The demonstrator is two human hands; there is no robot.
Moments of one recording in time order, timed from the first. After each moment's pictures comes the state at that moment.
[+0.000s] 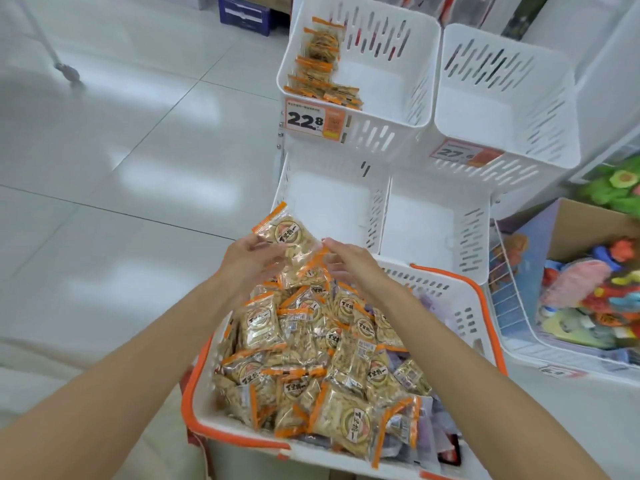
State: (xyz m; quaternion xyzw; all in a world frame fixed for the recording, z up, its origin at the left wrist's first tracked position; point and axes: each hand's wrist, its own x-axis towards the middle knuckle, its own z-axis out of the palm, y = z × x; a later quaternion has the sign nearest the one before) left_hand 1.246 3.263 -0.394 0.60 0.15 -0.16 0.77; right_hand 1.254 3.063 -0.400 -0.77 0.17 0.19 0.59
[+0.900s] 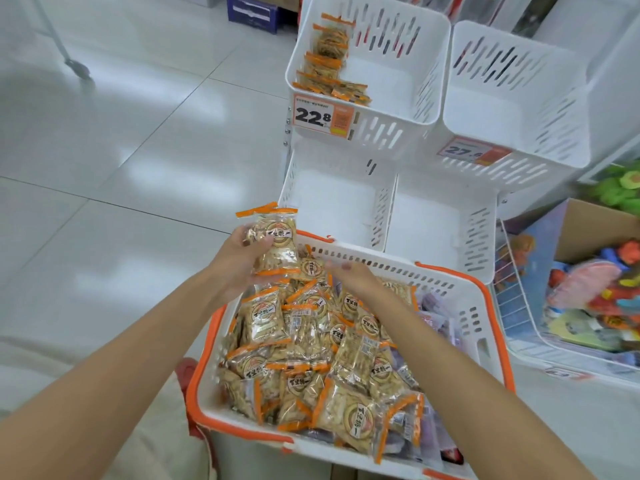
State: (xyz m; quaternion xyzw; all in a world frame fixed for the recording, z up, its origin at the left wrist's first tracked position) left_hand 1.249 3.286 -0.401 0.57 0.18 -0.19 0.78; right_hand 1.242 3.069 -0.418 -0.84 0.18 0.24 0.45
